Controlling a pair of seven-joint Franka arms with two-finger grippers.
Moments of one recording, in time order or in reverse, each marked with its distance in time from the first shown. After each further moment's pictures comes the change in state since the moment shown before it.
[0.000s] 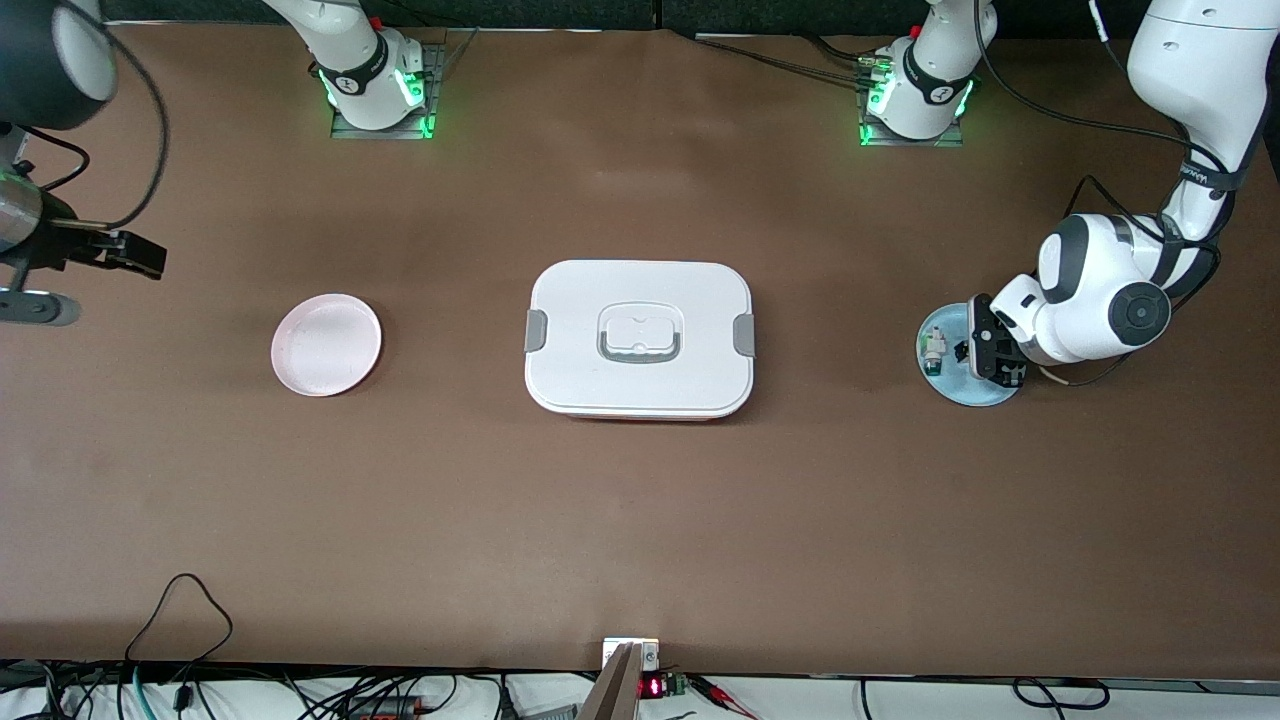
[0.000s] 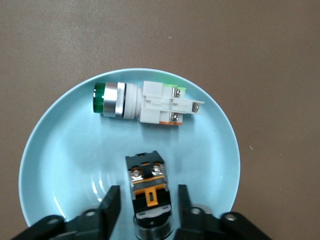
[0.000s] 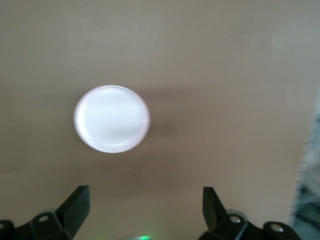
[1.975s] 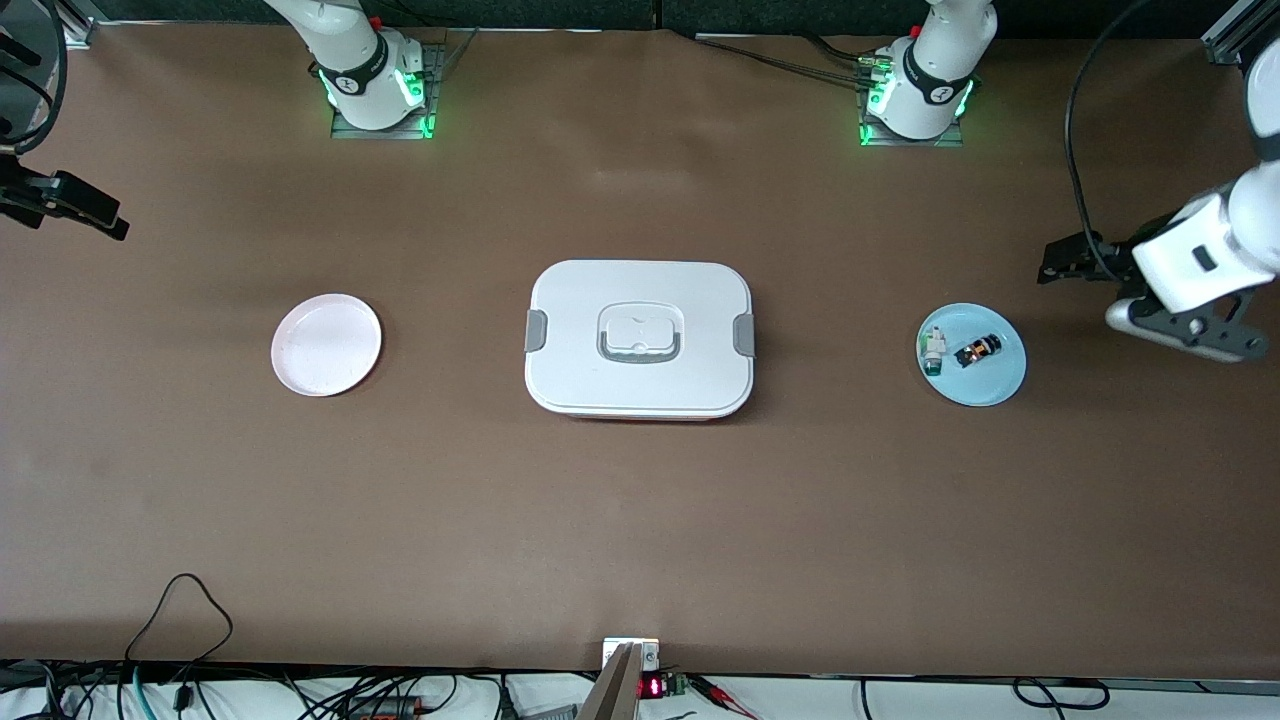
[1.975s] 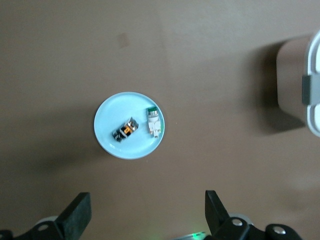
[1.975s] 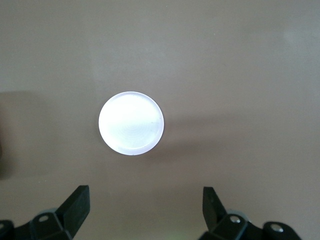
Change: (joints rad) left arm -0.001 -0.280 -0.133 0.607 -0.146 -0.838 -1.426; right arm -0.027 -0.195 -0.053 -0.174 0.081 0.095 -0.066
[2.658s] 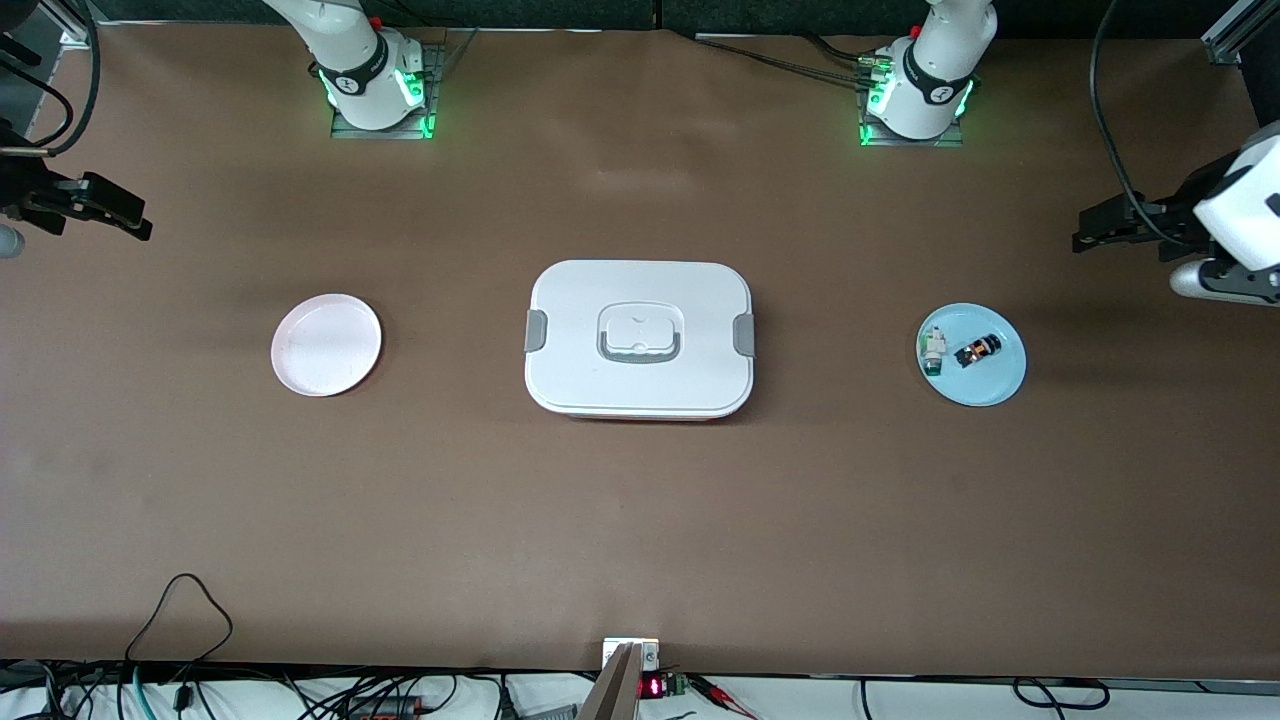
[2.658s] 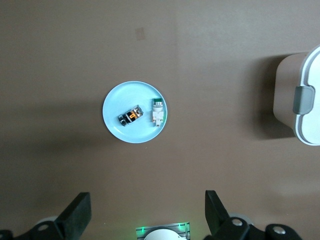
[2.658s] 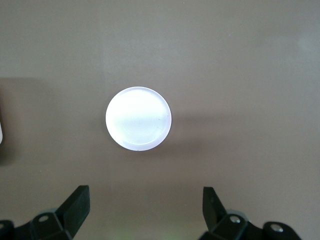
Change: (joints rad) left arm -0.054 -0.019 0.051 0.079 -0.001 -0.091 -0.066; right arm 0.040 0.016 -0.003 0.018 0.000 -0.018 -0.030
